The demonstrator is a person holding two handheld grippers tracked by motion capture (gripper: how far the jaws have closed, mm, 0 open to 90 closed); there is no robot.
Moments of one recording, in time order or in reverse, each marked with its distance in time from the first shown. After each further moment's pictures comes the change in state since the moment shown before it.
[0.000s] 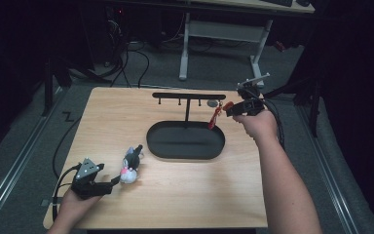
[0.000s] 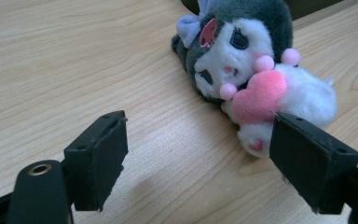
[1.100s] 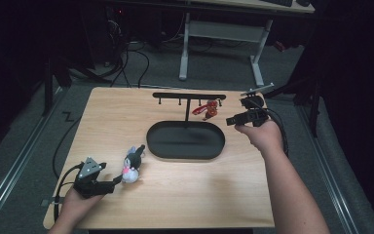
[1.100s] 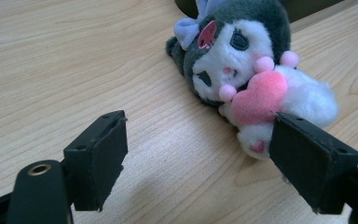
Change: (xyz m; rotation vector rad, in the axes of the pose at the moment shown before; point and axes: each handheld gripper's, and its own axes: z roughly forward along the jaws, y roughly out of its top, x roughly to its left) left arm -0.003 0.003 0.005 -0.004 -0.004 0.013; right arm 0.000 -0.030 -0.009 -0.021 0.003 -0.037
